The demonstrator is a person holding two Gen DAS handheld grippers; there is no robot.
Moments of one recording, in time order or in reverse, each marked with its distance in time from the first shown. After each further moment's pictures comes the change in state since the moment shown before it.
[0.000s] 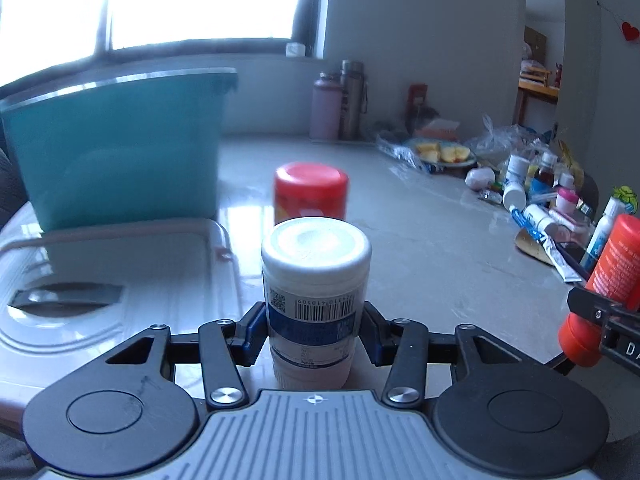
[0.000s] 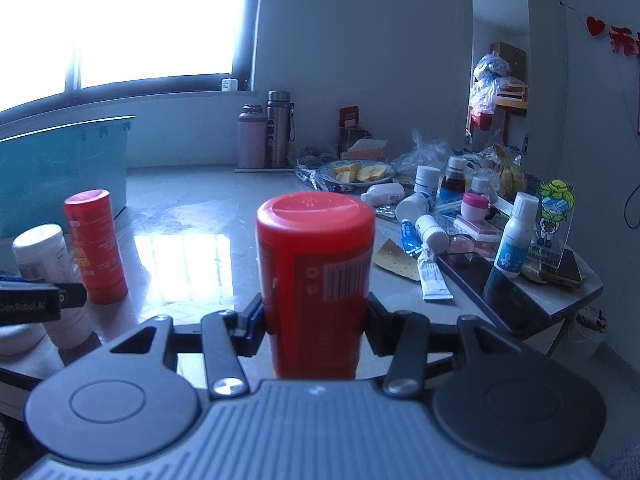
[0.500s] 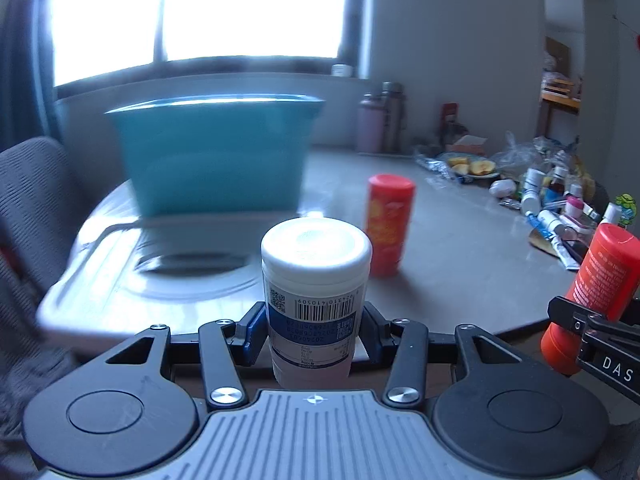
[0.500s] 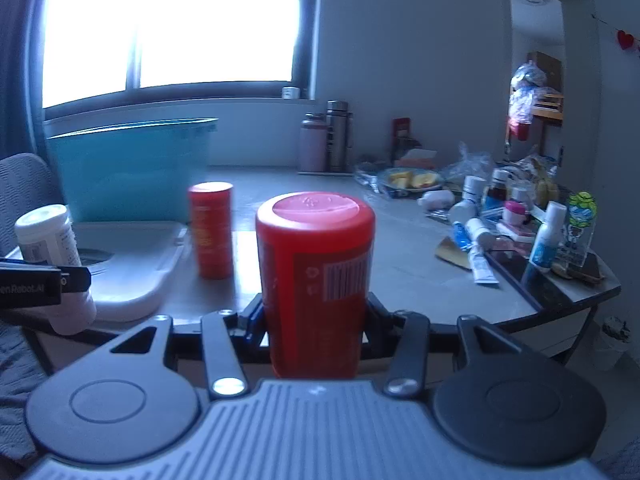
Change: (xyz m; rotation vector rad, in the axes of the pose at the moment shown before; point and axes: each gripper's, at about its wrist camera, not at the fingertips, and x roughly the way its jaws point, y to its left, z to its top) left arm -0.126 0.065 -0.031 -0.045 -0.010 0.107; right arm -0.083 0.066 -0.015 -0.044 -0.002 0.134
